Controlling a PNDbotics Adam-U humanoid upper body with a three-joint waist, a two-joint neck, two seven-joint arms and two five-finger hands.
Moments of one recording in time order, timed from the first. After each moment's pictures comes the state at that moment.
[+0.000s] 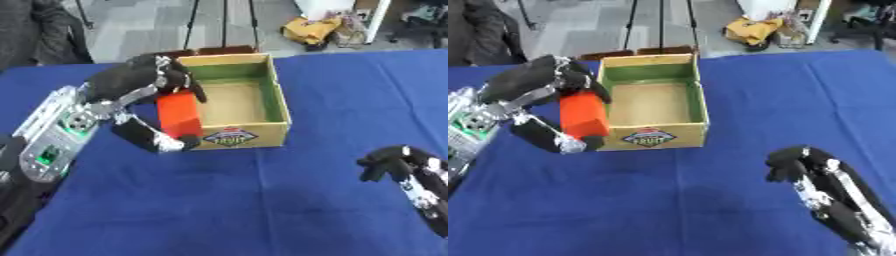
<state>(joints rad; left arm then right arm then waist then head) -0.79 0.53 -0.36 -1.57 -0.48 -0.42 -0.29 -0.02 -0.46 0.16 -1.92 -0.18 -0.27 0.15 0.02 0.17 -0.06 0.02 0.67</state>
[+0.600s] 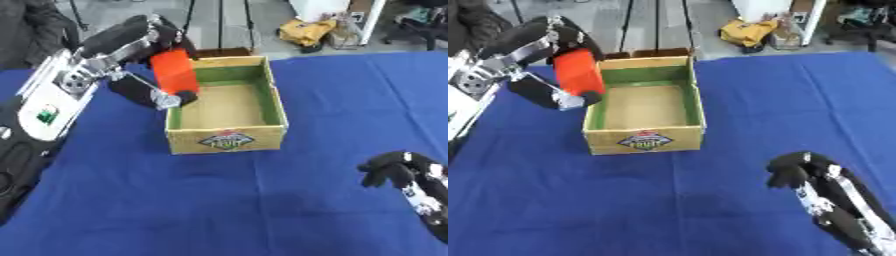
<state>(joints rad) -0.95 0.49 -0.30 -1.30 -0.46 -0.41 -0.31 -0.03 -0.46 0.17 -1.92 -0.18 -0.27 0.15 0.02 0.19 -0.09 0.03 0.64</state>
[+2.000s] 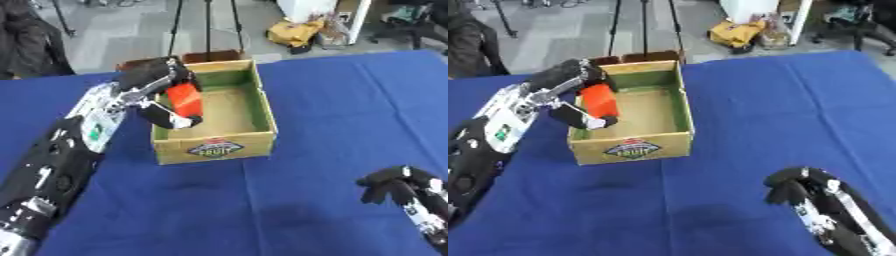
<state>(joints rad) -1.00 0.33 -0.21 -0.95 -0.79 -0.54 -0.21 -0.05 -0.46 0.19 -1.92 -0.18 -0.27 0.17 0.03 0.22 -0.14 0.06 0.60</state>
